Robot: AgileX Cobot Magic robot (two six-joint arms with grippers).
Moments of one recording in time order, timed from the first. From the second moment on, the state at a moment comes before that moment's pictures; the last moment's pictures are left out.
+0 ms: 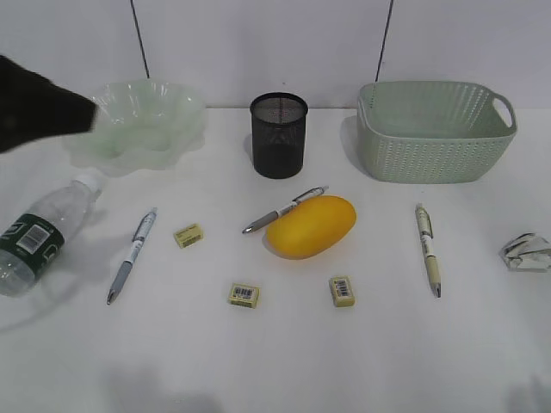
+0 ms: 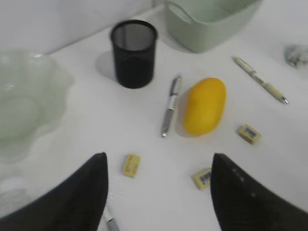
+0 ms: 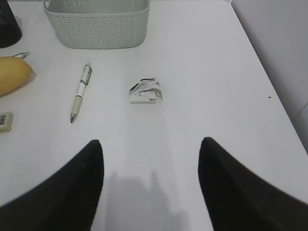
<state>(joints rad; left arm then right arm) -0.33 1.09 -0.84 -0.62 0.56 0.72 0.00 -0.01 -0.50 -0.03 1.04 0.00</state>
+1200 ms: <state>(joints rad) -0.70 2.02 -1.48 -0.24 0.72 0.72 0.00 -0.01 -0.50 -0.03 1.04 0.00</state>
